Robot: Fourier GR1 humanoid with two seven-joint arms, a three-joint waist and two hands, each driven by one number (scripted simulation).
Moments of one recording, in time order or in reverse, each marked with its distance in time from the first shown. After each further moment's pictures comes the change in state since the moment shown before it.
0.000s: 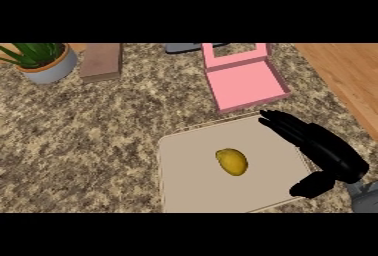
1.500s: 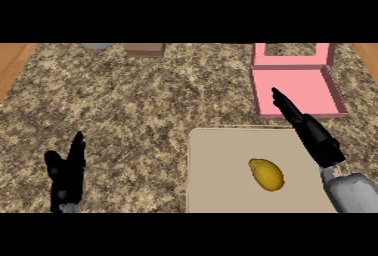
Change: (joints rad) left arm -0.937 -0.476 0.023 0.465 0.108 0.136 -0.149; right arm 0.011 0.285 -0.191 0.169 -0.440 -0.052 0.162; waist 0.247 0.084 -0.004
